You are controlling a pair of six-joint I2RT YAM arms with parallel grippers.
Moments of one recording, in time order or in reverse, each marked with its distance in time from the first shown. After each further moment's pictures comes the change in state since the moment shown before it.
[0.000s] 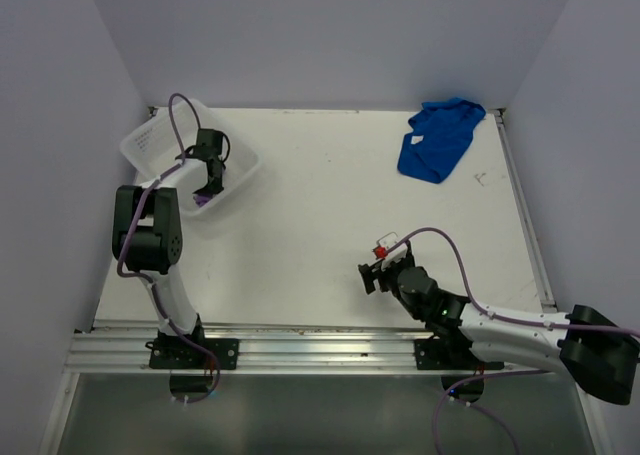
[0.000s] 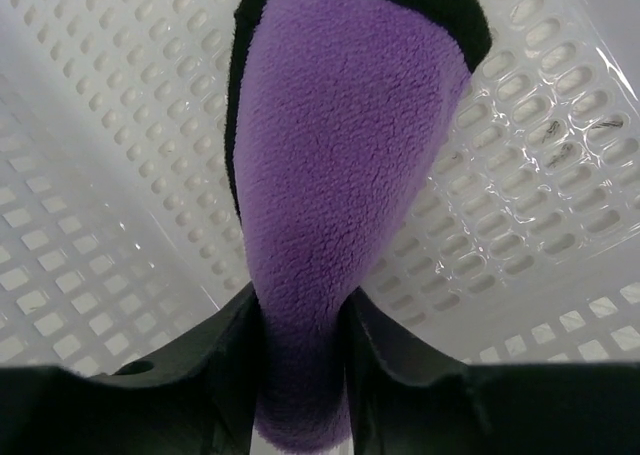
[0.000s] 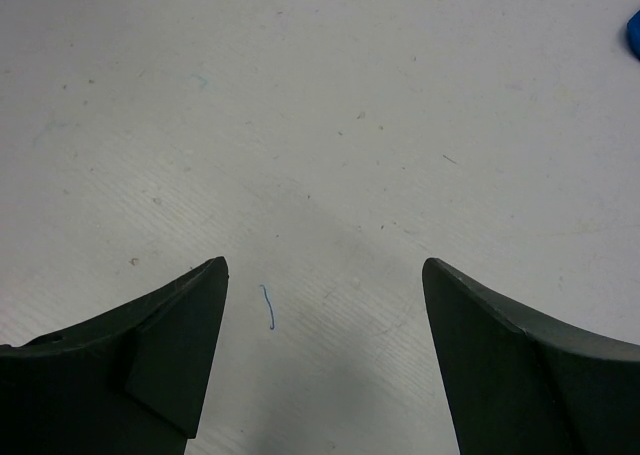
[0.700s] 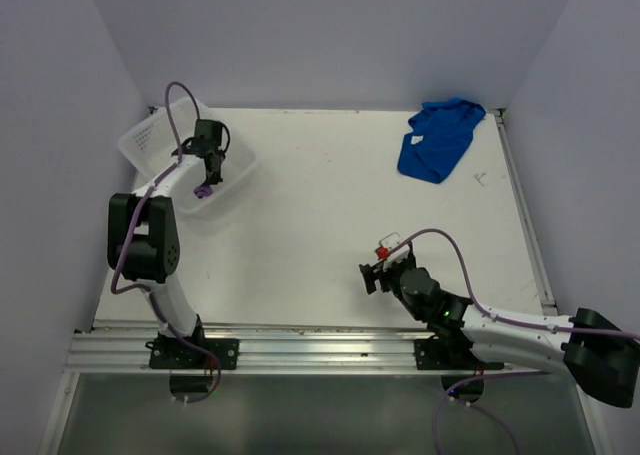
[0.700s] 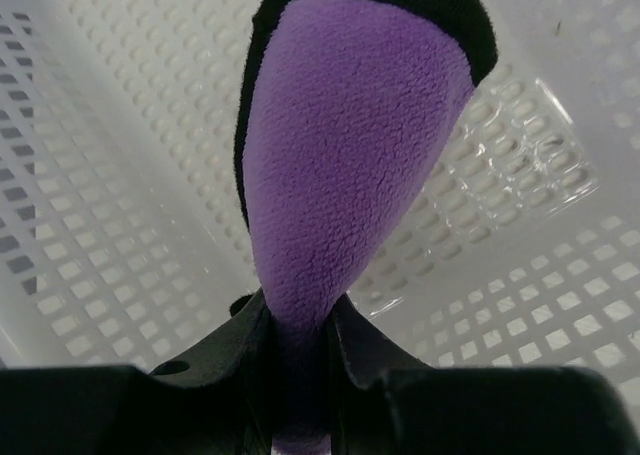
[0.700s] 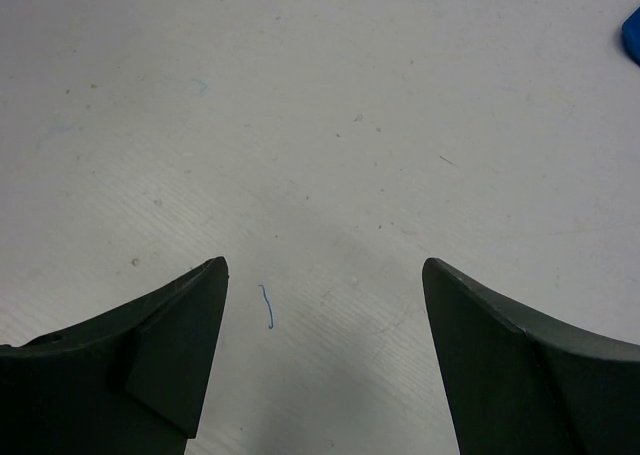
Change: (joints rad) left arm -0.023 -0.077 0.054 -0.039 -0.037 0.018; right arm 0.000 -0.035 -0.011 -0.008 0.002 0.001
